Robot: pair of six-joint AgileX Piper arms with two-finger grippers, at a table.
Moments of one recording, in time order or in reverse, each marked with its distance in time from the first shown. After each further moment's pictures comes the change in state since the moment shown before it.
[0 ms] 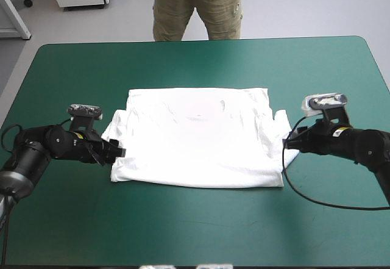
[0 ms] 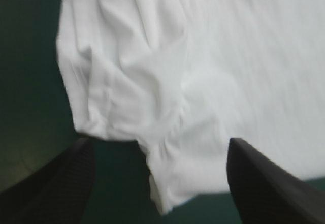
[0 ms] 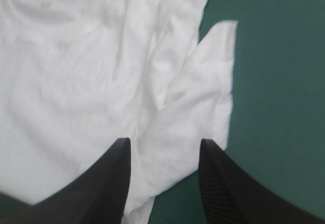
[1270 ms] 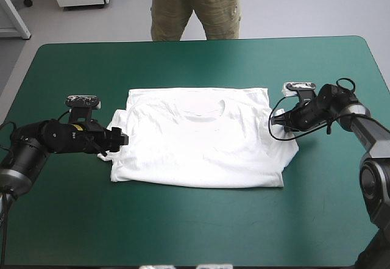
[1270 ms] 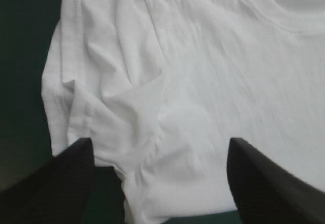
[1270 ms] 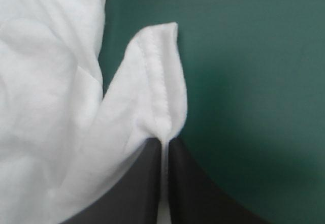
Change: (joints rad) left arm 0.000 0.004 -0.039 -0.090 -0.032 -0.009; right arm -0.026 0.709 -0.302 -0.016 -0.020 -0.022
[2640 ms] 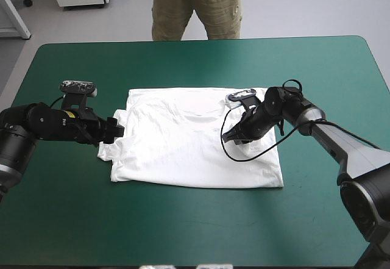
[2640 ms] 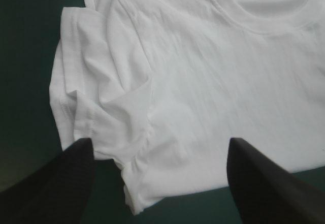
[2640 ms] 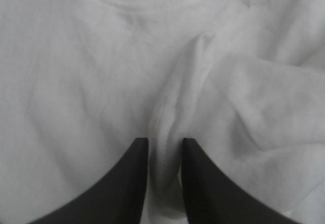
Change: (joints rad) left arm 0.000 0.000 -0.194 0.028 0.209 0.004; right arm 0.363 -0.038 -0.091 0.000 0.147 0.062
